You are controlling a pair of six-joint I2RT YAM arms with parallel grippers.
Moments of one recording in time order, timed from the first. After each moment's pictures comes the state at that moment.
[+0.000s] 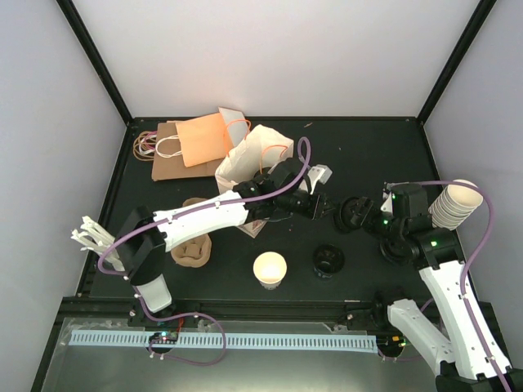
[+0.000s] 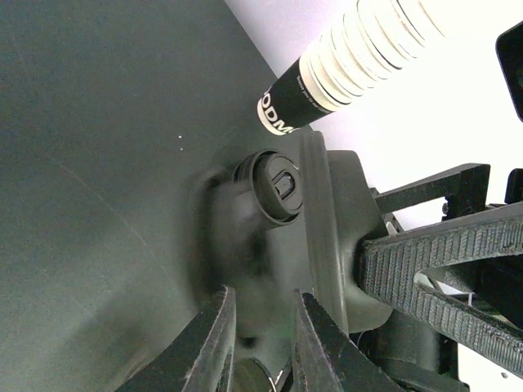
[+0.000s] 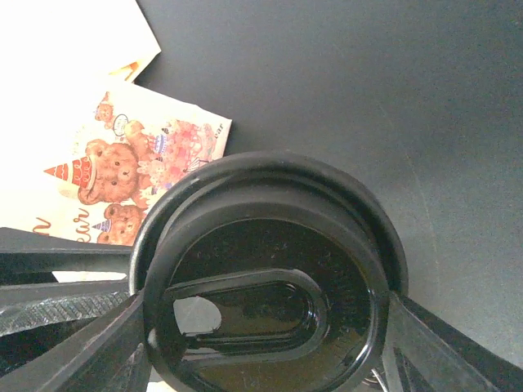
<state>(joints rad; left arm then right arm) -0.98 1.72 1.39 -0.21 0.37 -0.63 0.24 0.74 0.90 -0.95 -0.22 0.74</state>
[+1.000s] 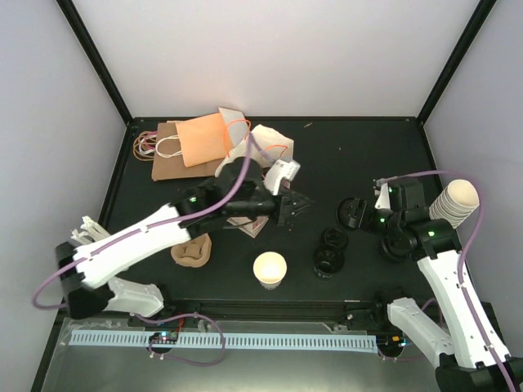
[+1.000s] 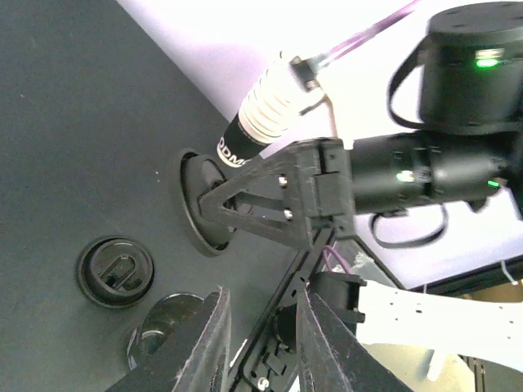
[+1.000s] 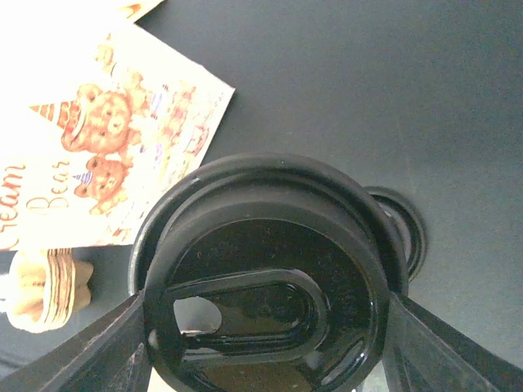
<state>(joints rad) -1.00 1.36 1.33 -0.39 0.30 -0.59 0.24 0.80 0.95 -0.99 -0.24 0.54</state>
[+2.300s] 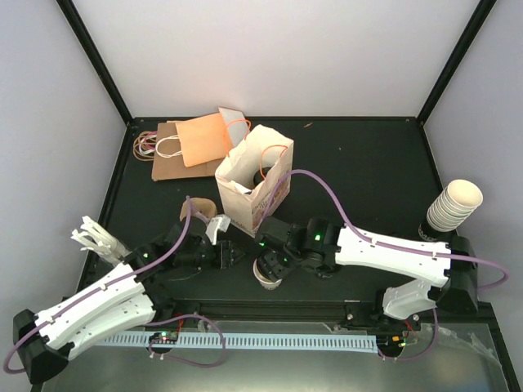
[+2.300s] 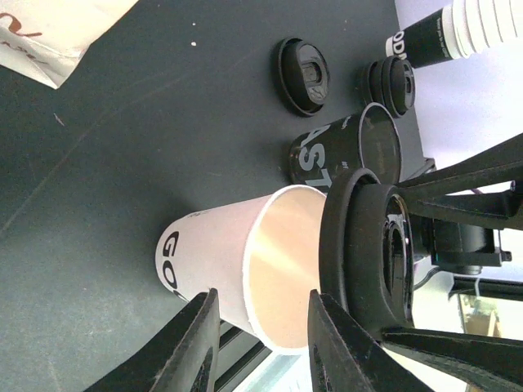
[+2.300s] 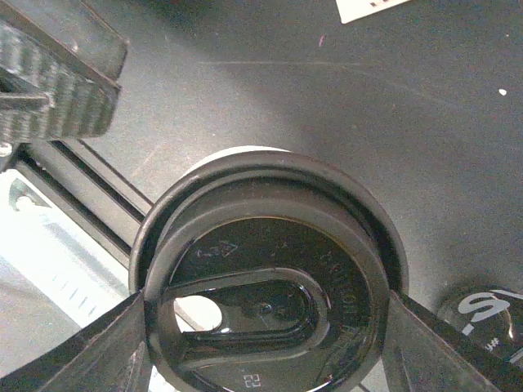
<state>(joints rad) -0.83 0.69 0.55 -0.51 0.32 -0.87 1.27 1.39 1.22 -1.01 0.07 0.58</state>
